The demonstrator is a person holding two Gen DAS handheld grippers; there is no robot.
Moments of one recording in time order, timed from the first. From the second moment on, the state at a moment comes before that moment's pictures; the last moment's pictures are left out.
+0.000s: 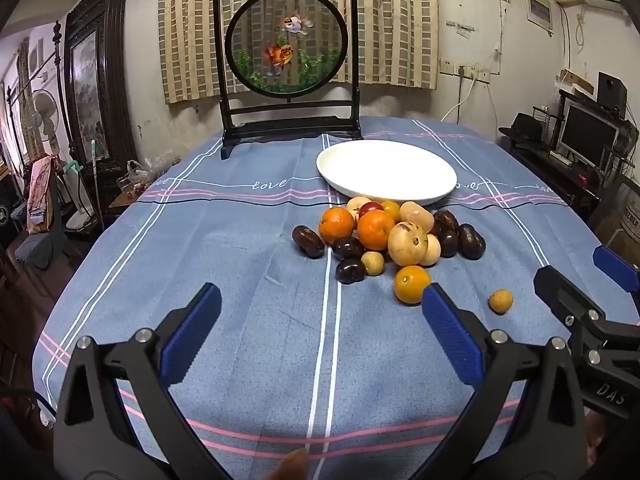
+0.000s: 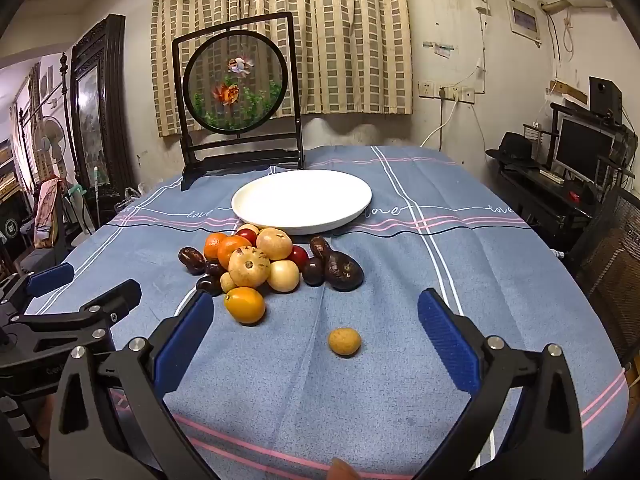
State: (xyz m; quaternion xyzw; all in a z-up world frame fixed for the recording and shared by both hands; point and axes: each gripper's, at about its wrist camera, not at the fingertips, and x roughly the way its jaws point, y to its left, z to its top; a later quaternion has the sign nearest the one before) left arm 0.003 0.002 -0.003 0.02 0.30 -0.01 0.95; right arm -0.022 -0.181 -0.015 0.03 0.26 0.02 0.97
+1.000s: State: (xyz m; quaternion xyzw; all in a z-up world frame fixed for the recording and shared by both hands) left arm 0.004 0.002 -0.010 0.02 0.30 -0.01 0.95; right arm -0.026 -0.181 -0.014 0.03 0.25 0.02 0.97
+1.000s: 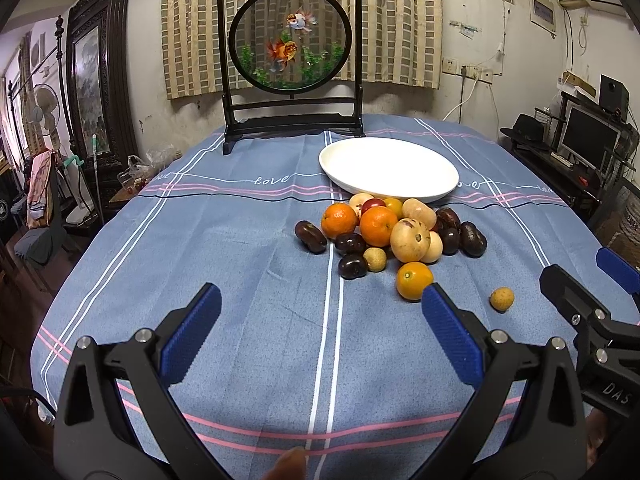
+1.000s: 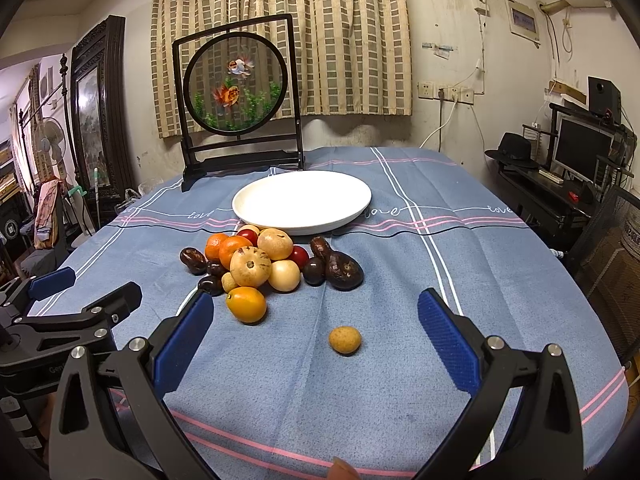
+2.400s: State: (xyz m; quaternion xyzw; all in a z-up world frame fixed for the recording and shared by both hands) left arm 0.003 0.003 -0.011 0.02 0.31 -0.01 0.95; right arm -0.027 -0.181 -0.013 0.04 0.26 0.02 0.97
